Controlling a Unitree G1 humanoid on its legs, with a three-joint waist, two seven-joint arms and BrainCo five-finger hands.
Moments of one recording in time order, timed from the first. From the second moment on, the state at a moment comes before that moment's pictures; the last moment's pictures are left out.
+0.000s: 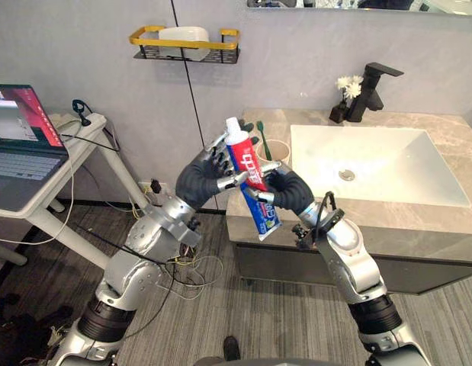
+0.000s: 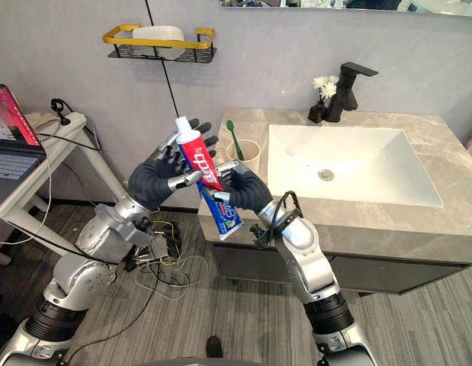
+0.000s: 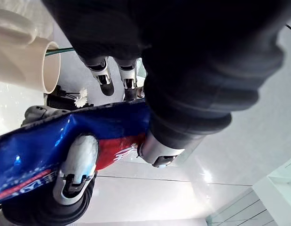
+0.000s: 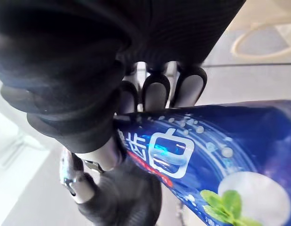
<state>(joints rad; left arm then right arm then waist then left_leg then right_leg) -0.23 0.49 -0.24 -0.37 -0.85 0.04 -0.22 -0.27 -0.18 0.24 -0.17 0.28 -0.05 0.42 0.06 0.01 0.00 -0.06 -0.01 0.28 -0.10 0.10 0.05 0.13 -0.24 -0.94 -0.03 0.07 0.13</state>
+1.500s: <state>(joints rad) -0.62 0.45 -0.32 -0.20 -0.74 0.05 -0.19 0.07 -0.22 0.41 0.03 0.42 0.09 0.53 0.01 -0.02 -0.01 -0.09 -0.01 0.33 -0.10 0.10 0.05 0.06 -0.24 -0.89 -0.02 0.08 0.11</state>
